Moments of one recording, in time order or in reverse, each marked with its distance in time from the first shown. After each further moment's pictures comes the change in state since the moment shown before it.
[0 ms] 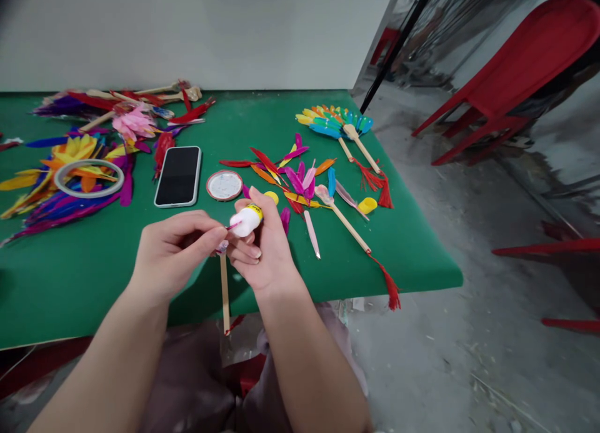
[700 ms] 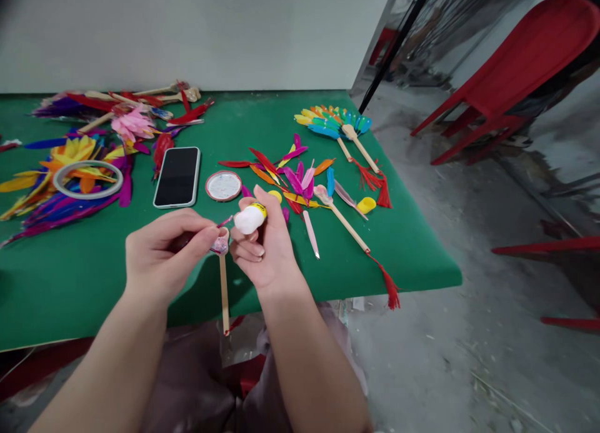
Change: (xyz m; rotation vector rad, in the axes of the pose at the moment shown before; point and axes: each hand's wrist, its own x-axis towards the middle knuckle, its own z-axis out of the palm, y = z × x) left_hand -0.003 0.004 0.001 0.111 0.091 0.102; right_hand -0.001 -0.004 -0.001 -0.003 0.040 -0.041
